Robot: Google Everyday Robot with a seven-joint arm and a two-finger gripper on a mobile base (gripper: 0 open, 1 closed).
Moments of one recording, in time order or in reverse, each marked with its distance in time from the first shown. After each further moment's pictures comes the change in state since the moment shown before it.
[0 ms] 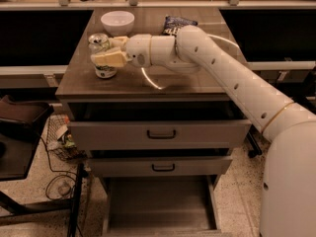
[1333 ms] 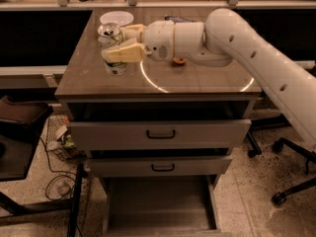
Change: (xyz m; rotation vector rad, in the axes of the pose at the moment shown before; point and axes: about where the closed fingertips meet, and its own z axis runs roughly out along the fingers) arm -0.061 0.058 -0.065 -0.015 0.005 -0.088
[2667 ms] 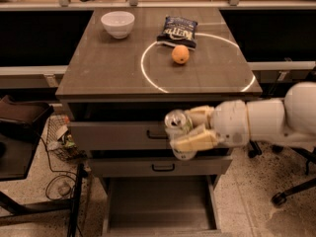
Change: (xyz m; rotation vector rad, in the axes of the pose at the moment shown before) arm 0.130 0.155 -0.170 0.051 0.286 0.153
